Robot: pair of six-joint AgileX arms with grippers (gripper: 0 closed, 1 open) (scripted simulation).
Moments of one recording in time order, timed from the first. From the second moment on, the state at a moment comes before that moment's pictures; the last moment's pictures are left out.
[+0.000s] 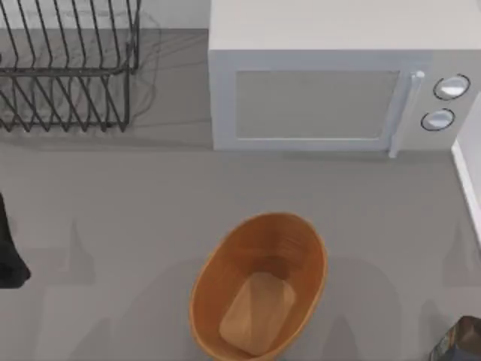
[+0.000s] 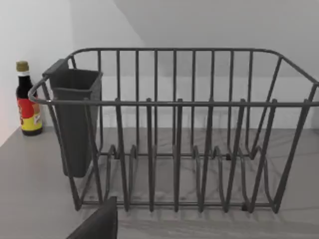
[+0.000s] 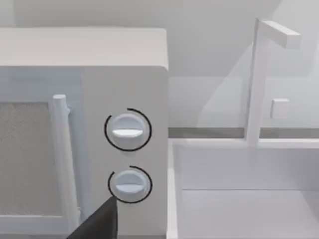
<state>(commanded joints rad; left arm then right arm) 0.00 0.00 0.00 0.00 0.00 0.00 0.00 0.00 0.00 0.00 0.00 0.00</state>
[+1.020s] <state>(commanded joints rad) 0.14 1.12 0.77 -0.58 0.04 0.29 0.00 0.00 0.00 0.00 0.00 0.00</state>
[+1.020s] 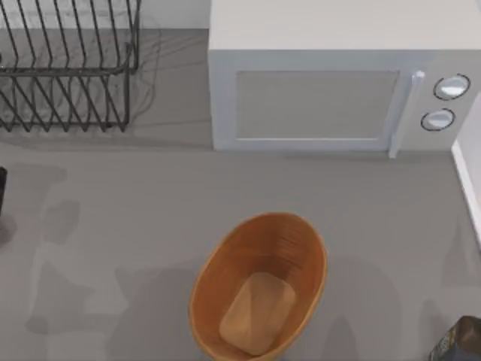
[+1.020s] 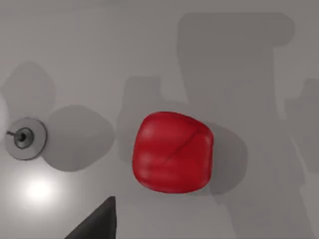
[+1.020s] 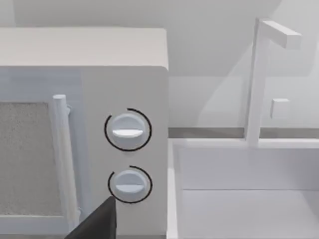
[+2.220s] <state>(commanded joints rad) 0.24 1.86 1.30 -0.96 0.06 0.49 0.00 0.00 0.00 0.00 0.00 0.00</state>
